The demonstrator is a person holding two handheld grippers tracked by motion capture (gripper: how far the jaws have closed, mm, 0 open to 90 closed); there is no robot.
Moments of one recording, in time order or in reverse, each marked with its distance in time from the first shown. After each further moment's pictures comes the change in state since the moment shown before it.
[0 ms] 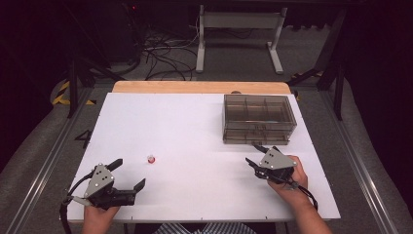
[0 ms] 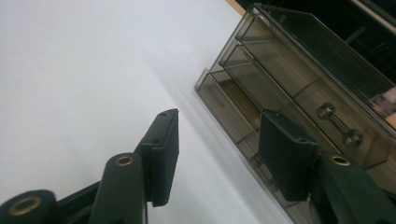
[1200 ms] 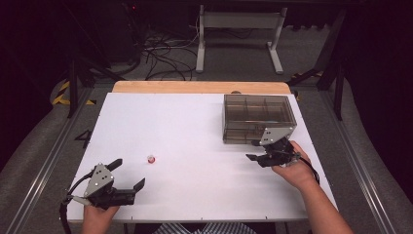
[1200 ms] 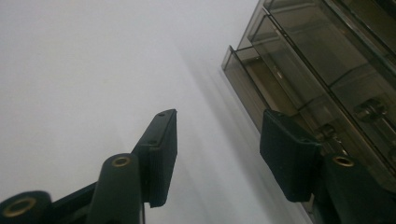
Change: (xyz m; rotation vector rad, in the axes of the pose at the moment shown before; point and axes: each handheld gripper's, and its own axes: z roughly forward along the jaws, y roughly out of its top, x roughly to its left) left arm 0.002 -0.001 0.001 0.012 0.000 -0.006; right arm -0.054 0.015 0.025 0.175 0.310 0.054
